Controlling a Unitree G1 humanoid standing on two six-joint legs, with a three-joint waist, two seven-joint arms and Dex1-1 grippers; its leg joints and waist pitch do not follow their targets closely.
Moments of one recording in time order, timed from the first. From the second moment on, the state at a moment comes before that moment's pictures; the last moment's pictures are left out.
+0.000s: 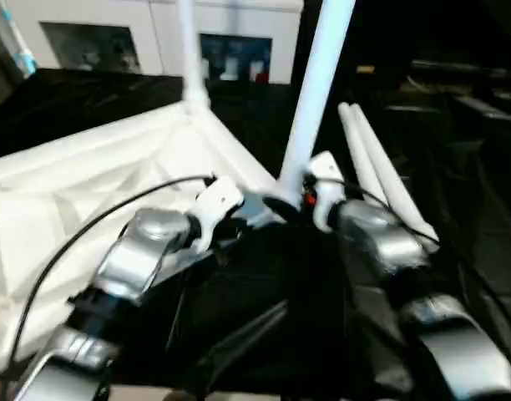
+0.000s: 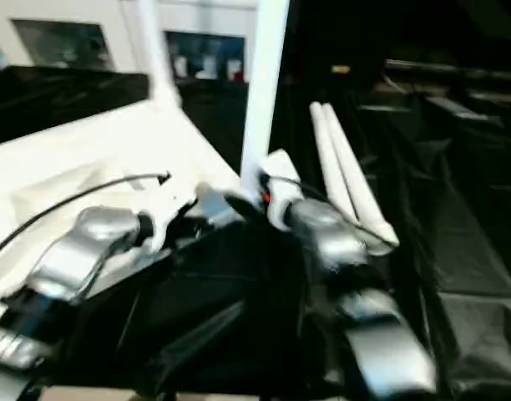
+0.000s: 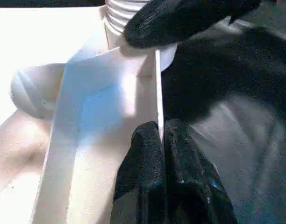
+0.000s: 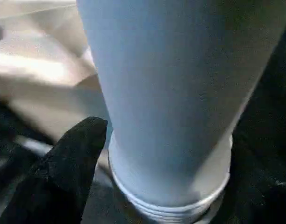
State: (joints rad) left arm -0.51 0.39 -0.28 0.17 -0.02 0.51 -0.91; right arm -0.65 -0.23 0.12 0.61 0.14 0.21 0.82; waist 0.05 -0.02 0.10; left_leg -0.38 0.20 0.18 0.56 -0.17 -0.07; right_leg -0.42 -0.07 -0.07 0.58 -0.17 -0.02
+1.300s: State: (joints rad) left arm -0.50 0.40 -0.30 0.26 -0.03 0.40 -0.99; right arm -0.51 -0.30 0.16 0.39 0.11 0.28 0.83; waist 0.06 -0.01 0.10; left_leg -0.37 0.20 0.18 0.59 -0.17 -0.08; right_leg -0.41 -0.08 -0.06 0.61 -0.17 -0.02
